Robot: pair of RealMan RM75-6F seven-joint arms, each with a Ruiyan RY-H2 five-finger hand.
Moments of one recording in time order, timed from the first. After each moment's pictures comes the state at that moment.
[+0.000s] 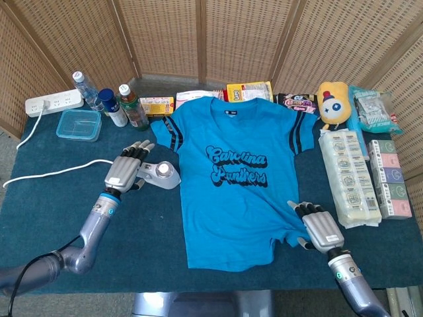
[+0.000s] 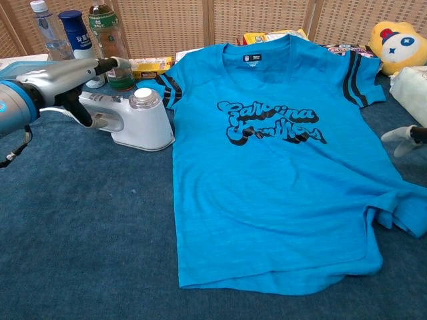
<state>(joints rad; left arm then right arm) -0.69 -1.59 -0.20 -1.30 1.16 0.99 0.19 0.35 -1.28 -0.02 -1.69 -1.36 1.14 -0.30</state>
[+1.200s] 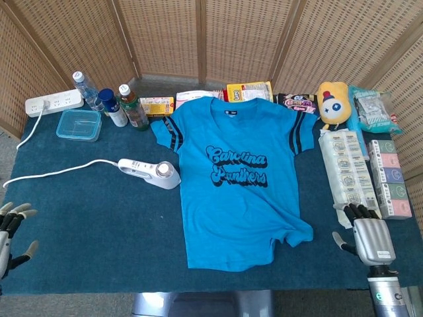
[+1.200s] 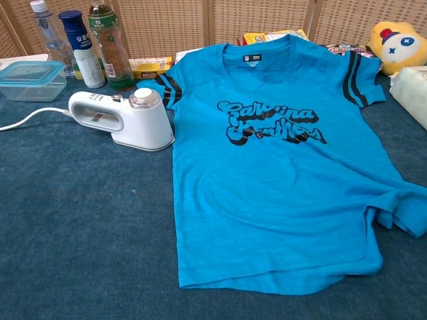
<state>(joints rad) -0.02 -1.12 0.13 -1.67 1.48 1.66 -0.10 0.13 -1.22 0.01 -1.68 -1.49 1.51 -0.15</state>
